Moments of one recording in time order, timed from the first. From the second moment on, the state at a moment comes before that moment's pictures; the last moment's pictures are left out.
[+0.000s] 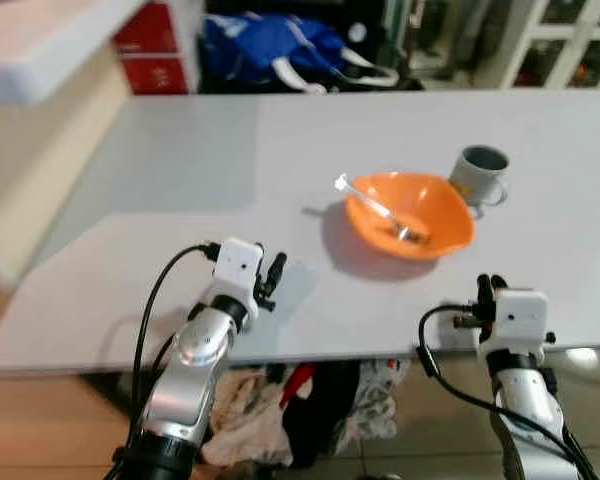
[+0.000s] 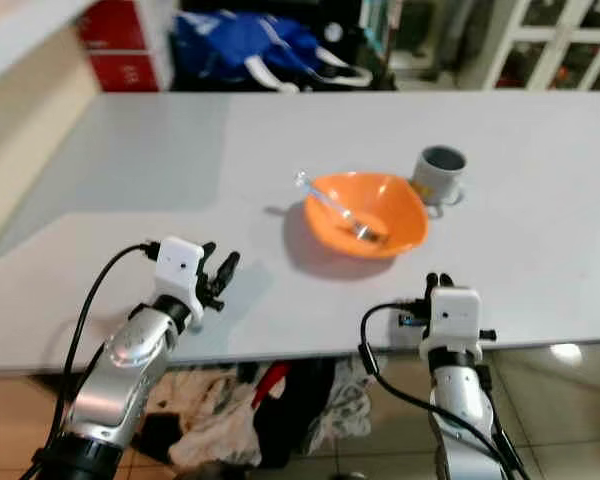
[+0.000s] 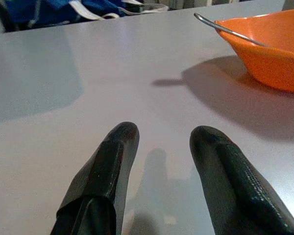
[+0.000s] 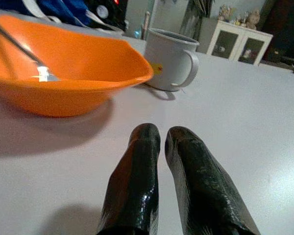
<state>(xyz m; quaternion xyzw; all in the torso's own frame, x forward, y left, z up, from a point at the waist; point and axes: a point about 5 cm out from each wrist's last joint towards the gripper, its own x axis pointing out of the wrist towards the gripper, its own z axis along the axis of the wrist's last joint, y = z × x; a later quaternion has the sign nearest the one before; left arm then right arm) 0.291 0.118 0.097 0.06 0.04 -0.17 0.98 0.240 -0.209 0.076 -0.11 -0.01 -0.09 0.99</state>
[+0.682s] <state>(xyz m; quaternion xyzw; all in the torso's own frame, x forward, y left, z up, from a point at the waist) 0.290 0.109 0.093 0.05 0.05 -0.18 0.98 0.237 -0.213 0.069 -0.12 0.01 -0.09 0.99</state>
